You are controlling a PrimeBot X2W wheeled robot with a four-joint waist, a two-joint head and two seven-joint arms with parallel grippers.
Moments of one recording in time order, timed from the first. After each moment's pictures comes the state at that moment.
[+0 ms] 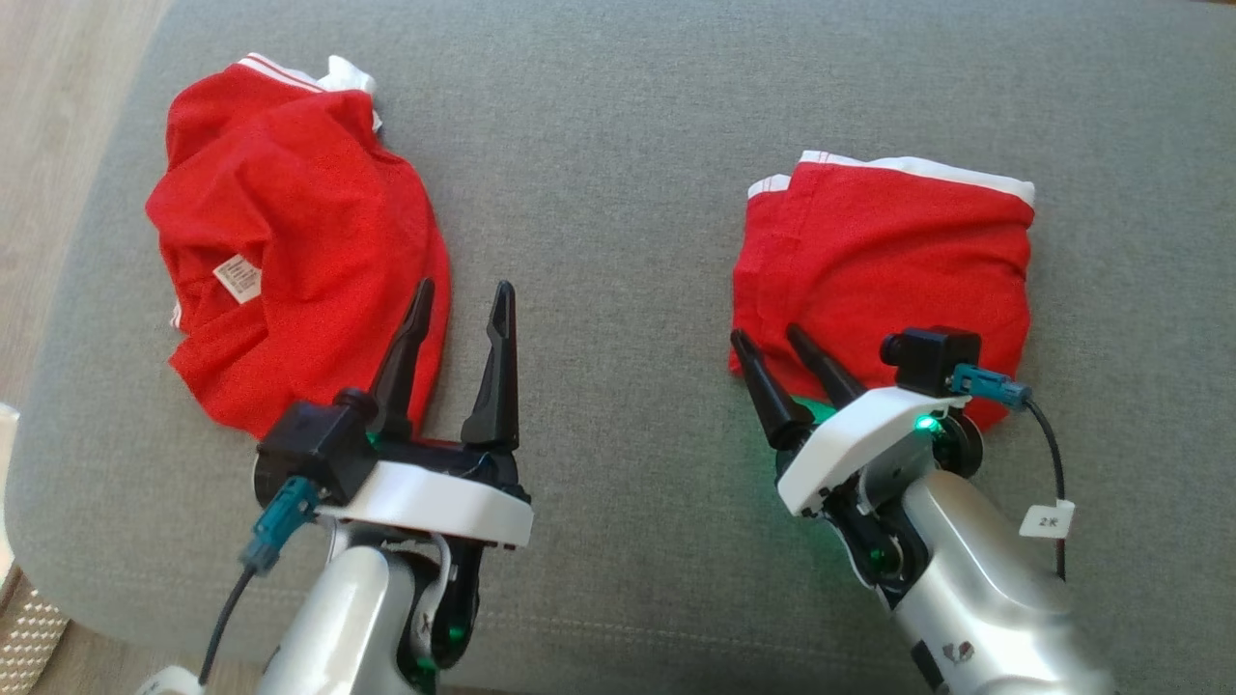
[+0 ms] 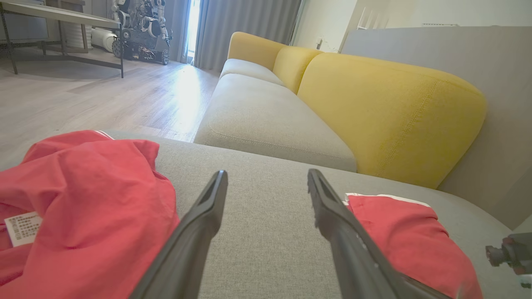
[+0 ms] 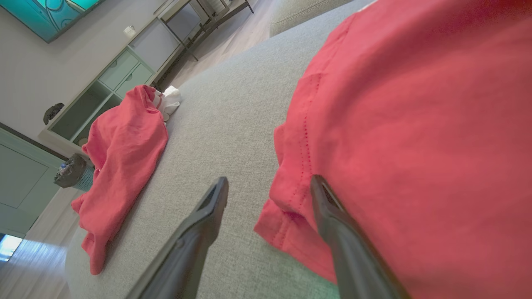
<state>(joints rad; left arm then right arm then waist) -0.17 0.05 -0.38 0.04 -0.35 0.12 -0.25 -0.42 -0.05 0.45 0.60 0.63 0.13 -0.01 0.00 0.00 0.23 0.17</state>
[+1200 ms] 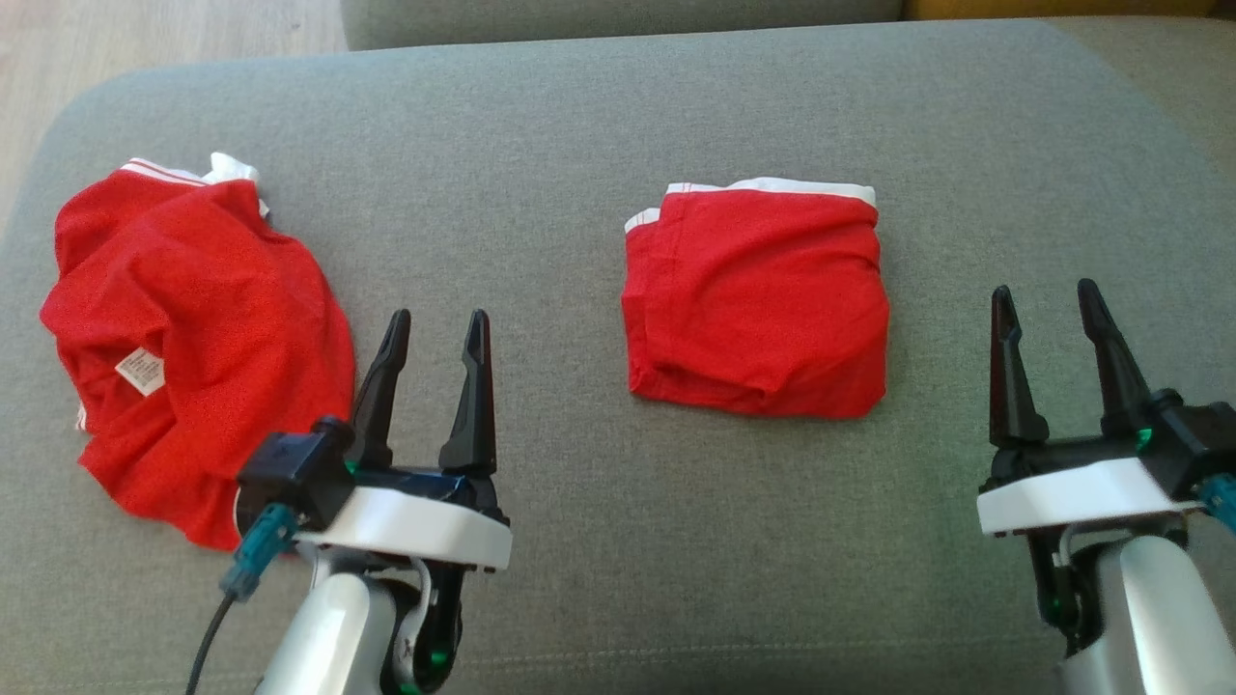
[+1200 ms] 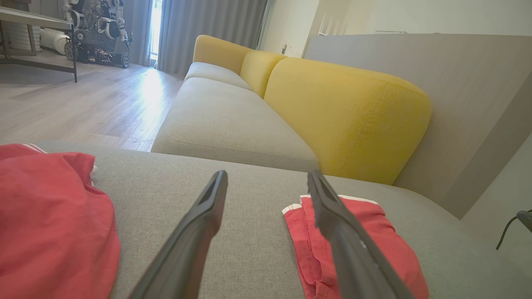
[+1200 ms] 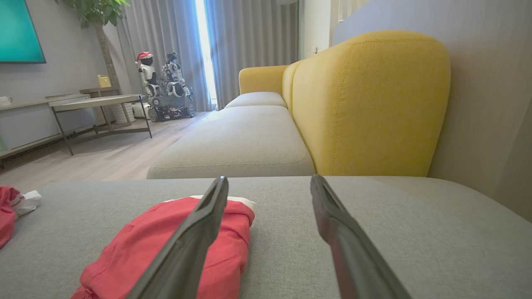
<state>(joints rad) -0.12 0.05 -0.34 0.03 -0.35 0.11 -0.25 -0.12 -0.09 -0.01 0.14 0.11 0.13 -0.20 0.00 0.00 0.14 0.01</state>
